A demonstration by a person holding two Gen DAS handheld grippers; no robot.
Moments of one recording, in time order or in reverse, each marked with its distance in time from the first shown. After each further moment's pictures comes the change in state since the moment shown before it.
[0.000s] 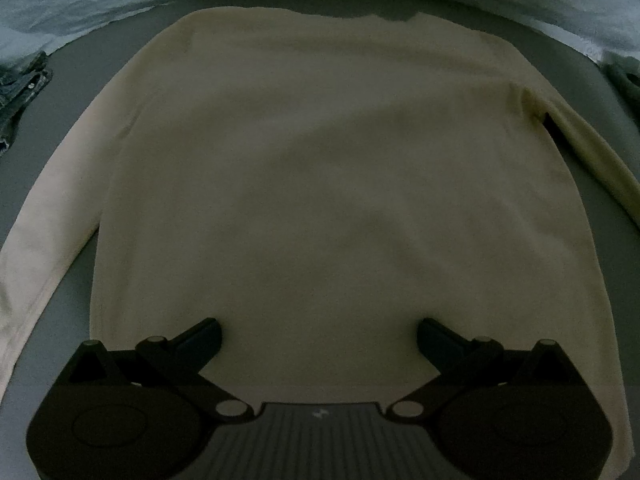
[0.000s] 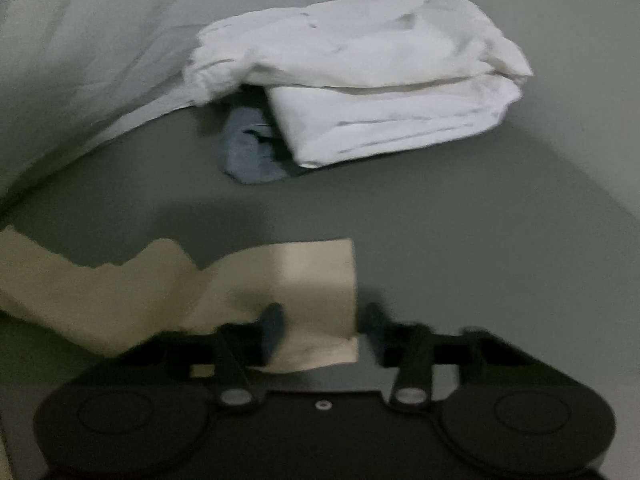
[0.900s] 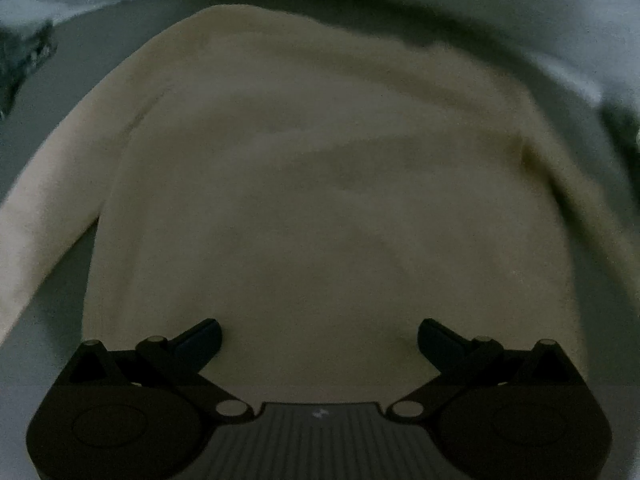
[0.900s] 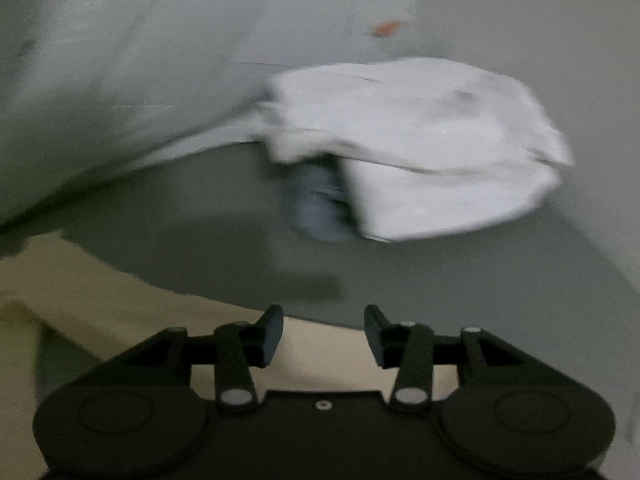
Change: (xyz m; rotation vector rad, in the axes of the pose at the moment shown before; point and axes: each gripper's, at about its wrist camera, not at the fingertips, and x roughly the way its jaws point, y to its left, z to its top) left arm 0.002 0.035 0.026 -0.104 -0.038 -0.176; right arm -0.043 0.053 0.027 -0.140 -0.094 0.084
